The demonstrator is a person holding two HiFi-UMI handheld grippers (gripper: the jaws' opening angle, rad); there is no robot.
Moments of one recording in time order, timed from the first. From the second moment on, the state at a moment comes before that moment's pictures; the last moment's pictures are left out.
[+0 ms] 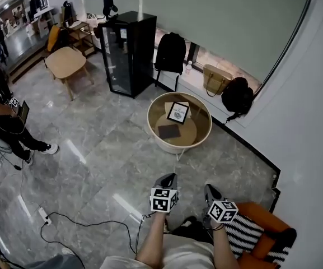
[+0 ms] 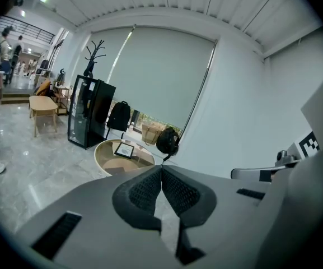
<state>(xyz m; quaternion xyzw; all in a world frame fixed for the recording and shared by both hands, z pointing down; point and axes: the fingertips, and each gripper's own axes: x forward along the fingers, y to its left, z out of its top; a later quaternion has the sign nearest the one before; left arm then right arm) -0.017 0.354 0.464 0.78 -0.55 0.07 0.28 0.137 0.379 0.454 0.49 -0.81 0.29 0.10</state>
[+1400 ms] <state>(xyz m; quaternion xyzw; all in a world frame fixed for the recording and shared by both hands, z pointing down) 0.044 0.116 0.452 0.74 -0.61 0.13 0.25 0.139 0.086 0.445 0.39 -0.89 0.23 0.10</state>
